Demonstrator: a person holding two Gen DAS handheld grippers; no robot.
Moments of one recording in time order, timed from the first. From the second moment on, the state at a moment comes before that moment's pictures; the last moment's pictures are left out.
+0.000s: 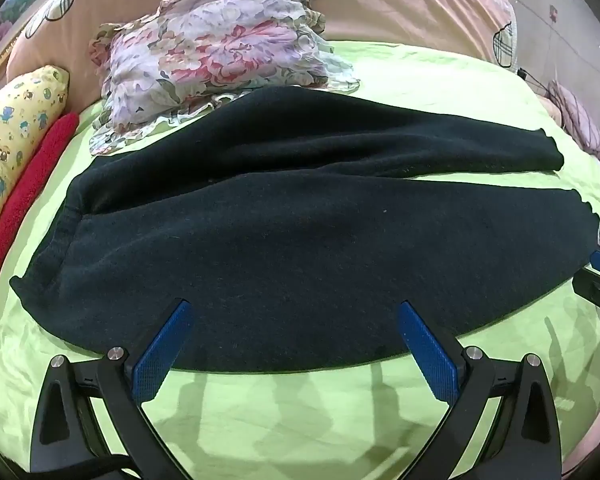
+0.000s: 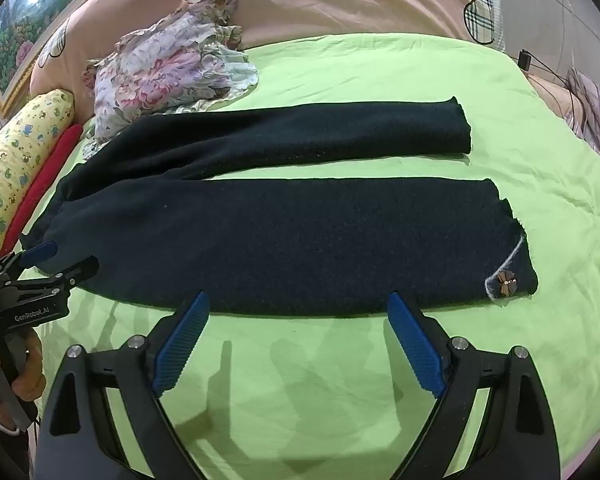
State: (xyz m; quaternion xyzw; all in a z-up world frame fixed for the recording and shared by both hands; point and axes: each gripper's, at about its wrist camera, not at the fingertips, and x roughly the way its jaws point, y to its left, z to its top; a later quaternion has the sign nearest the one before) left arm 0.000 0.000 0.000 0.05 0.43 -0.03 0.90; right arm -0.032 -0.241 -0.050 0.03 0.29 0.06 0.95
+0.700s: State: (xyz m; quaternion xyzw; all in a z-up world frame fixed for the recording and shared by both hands) left arm 0.005 -0.002 -0.006 0.05 0.44 -0.03 0.90; right arm -0.031 -0.239 -0.046 0.03 0.29 0.06 0.95
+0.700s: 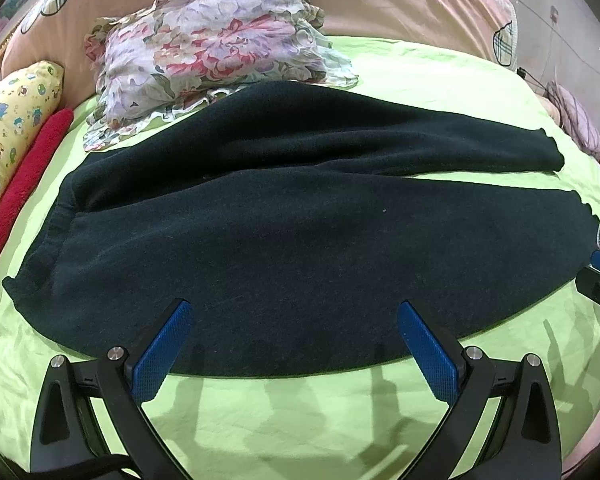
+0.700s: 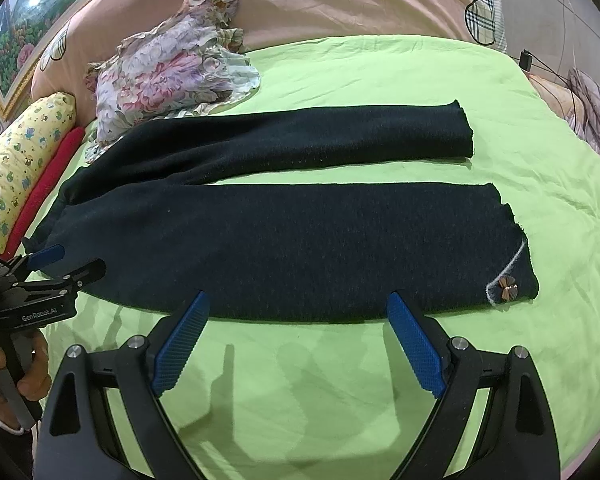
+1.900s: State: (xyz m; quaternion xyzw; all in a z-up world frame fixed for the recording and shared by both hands) left arm 0.086 -0.043 0.034 0.08 0.43 -0.12 0.89; right arm 0.022 -0.319 -0.005 0.09 0.29 0.05 0.95
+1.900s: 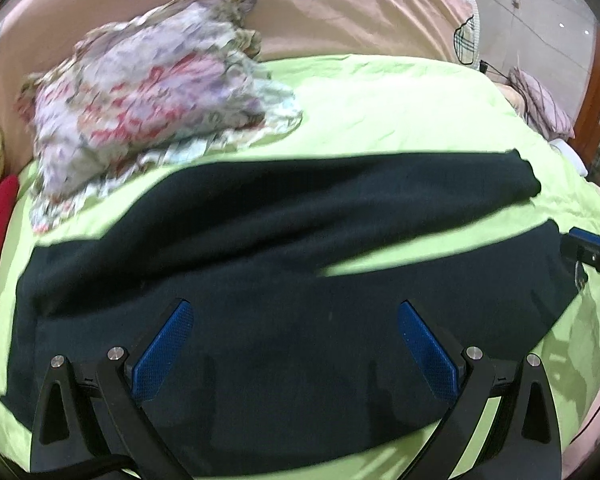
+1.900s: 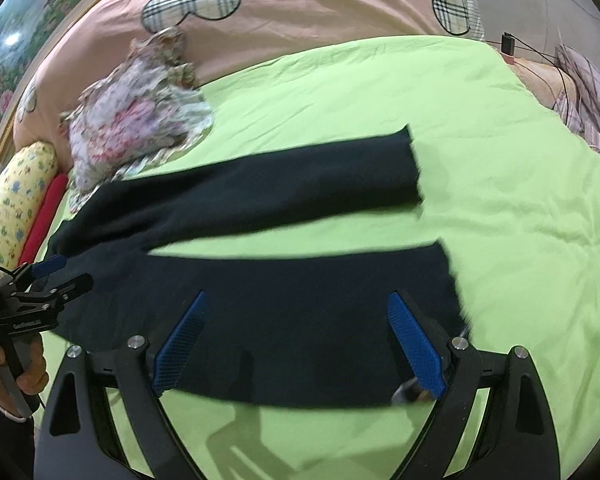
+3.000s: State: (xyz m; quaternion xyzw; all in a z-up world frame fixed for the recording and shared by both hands) left arm 0.258 -0.136 -0.021 0.19 0.54 -0.32 0.76; right arm 0.186 -0.399 0.031 0.09 0.38 0.08 0.92
